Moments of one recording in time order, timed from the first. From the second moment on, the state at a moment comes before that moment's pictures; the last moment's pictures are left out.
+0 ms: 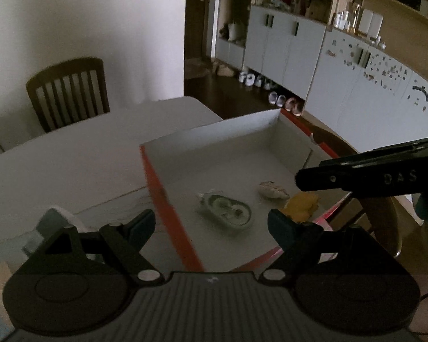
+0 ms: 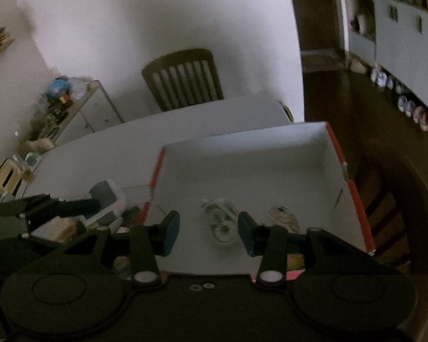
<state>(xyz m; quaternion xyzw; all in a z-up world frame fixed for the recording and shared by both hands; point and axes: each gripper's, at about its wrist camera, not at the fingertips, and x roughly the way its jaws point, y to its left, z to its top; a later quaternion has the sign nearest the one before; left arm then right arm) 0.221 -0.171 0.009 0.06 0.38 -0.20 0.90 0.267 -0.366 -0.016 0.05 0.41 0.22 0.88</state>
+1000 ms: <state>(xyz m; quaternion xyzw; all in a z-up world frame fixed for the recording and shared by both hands) 0.179 0.031 -0.008 0.03 0.34 -0.17 0.92 0.172 -0.203 -0.034 0.01 0.38 0.23 0.90</state>
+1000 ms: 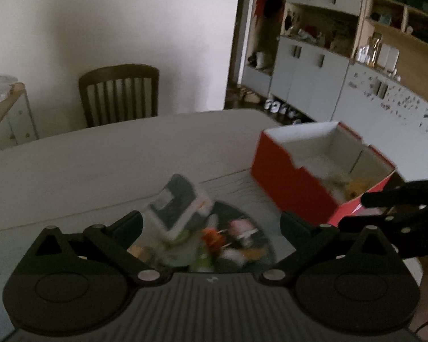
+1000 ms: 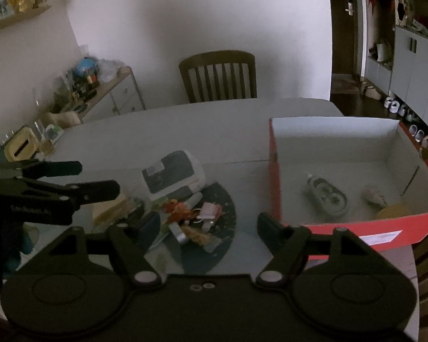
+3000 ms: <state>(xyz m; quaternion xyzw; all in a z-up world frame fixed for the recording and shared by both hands) 0.285 0.122 -0.118 -0.03 0.52 0.06 0.85 0.210 -0.095 -0.137 -0.10 0.45 0.24 0.85</state>
